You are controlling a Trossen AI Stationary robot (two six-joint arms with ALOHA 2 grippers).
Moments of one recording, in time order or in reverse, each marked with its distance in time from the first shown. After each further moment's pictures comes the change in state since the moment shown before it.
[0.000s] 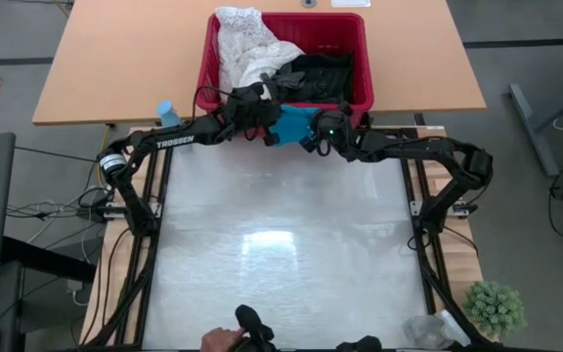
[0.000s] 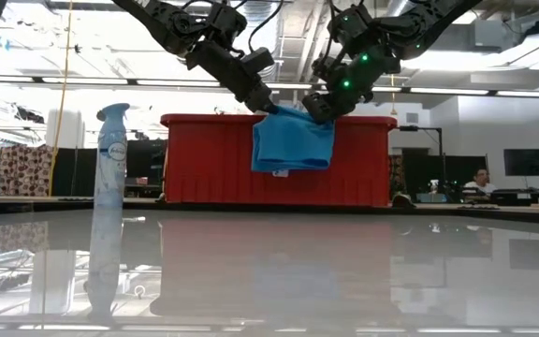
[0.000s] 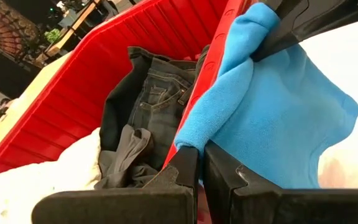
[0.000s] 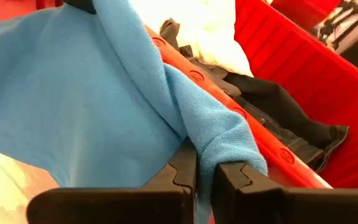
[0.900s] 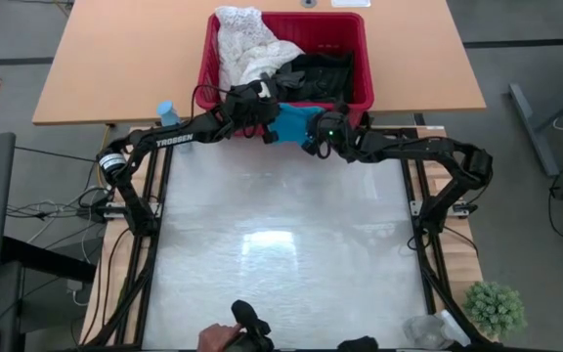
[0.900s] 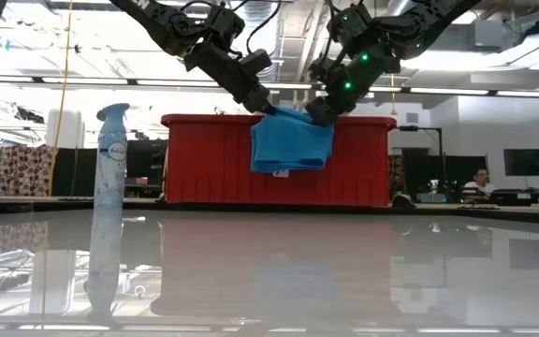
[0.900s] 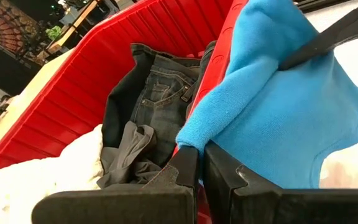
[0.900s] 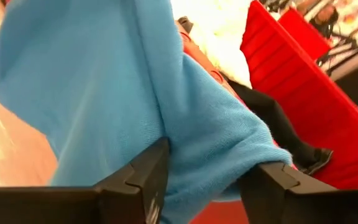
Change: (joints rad) left arm 0.026 0.000 0.000 0.000 0.008 -0.002; right arm 0.009 0.001 0.000 -0.004 0.002 -0.191
